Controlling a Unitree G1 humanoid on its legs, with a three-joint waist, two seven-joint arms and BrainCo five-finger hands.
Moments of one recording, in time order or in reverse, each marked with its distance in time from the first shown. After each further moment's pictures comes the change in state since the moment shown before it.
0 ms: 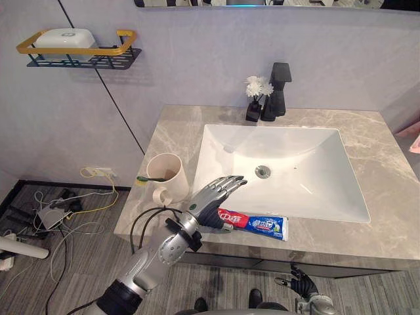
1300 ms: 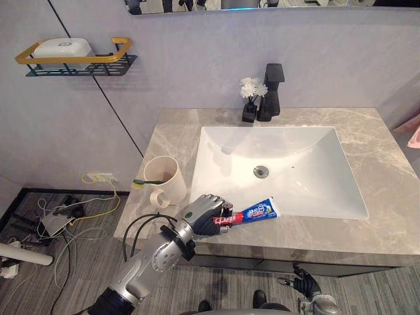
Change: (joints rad) left arm 0.021 0.039 -0.002 0.012 -0.001 -0.025 -0.049; right arm -0.006 -0.019 0.000 0.000 -0.008 0.001 0.001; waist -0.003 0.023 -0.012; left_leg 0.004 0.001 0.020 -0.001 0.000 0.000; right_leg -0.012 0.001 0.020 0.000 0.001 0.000
